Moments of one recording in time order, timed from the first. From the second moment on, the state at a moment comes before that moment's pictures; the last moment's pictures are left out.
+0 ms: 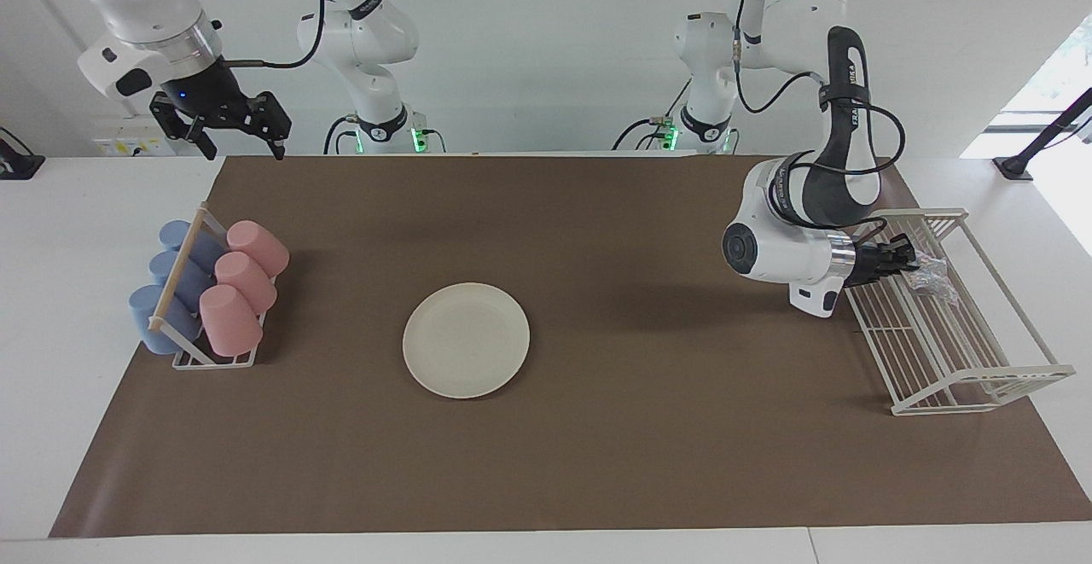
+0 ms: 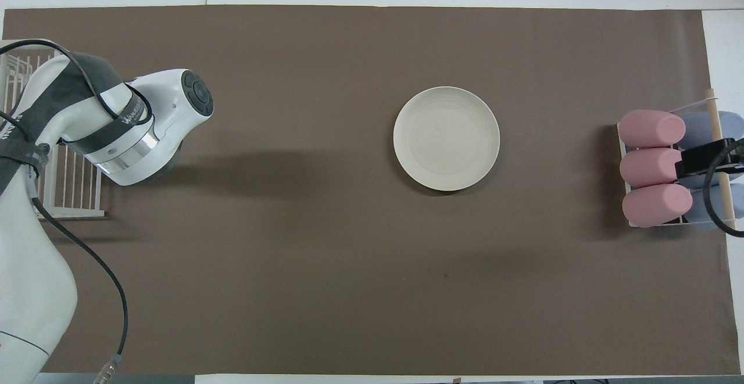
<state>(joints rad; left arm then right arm) -0.23 0.37 -0.02 -1.79 1.14 1.54 -0.58 0.01 -0.07 -0.06 -1.60 -0.03 1.45 -0.05</state>
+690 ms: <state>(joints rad) -0.23 0.37 -0.02 -1.73 1.00 1.54 -0.59 0.01 -0.07 -0.05 -1.59 -0.03 1.45 -0.05</state>
